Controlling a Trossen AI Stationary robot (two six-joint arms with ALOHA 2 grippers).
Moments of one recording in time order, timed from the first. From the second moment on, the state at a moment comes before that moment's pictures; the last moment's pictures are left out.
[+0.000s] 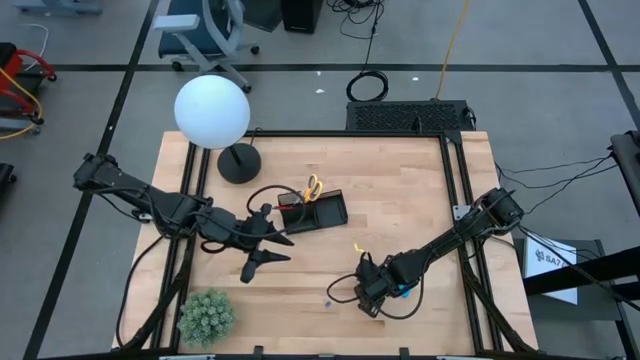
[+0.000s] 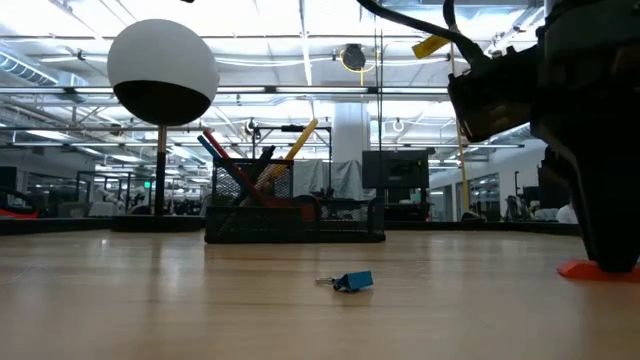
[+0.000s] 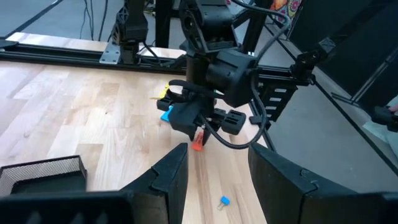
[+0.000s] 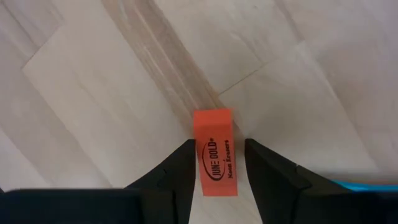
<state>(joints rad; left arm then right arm) -0.39 1.15 0.94 -0.14 -0.14 -0.27 0.55 1.87 1.04 -0.61 -0.09 1.18</state>
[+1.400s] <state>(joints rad) -0.38 1.15 0.94 -0.14 -0.14 -0.29 0.55 1.87 1.04 -0.56 -0.15 1.19</state>
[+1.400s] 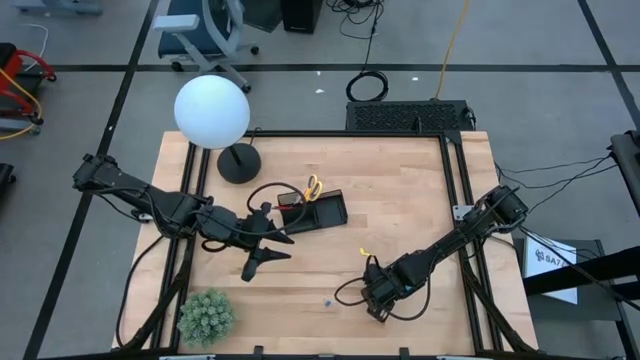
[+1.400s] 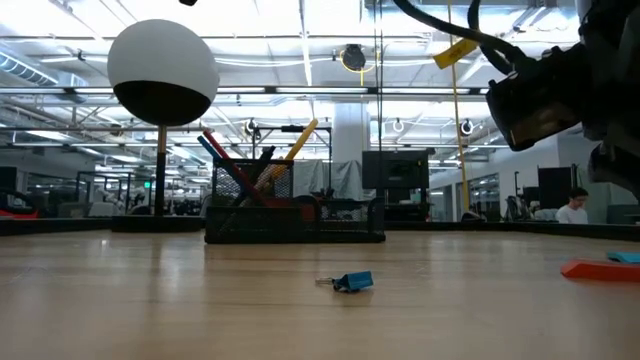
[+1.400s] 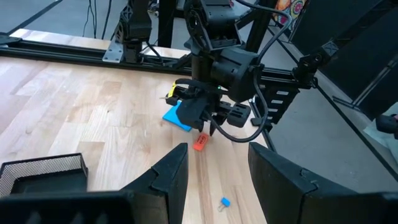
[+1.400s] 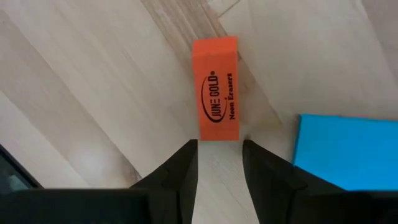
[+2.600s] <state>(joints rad) -0.38 1.15 0.94 -0.14 -0.13 -0.29 0.50 1.84 1.04 -0.61 -0.06 1.05</state>
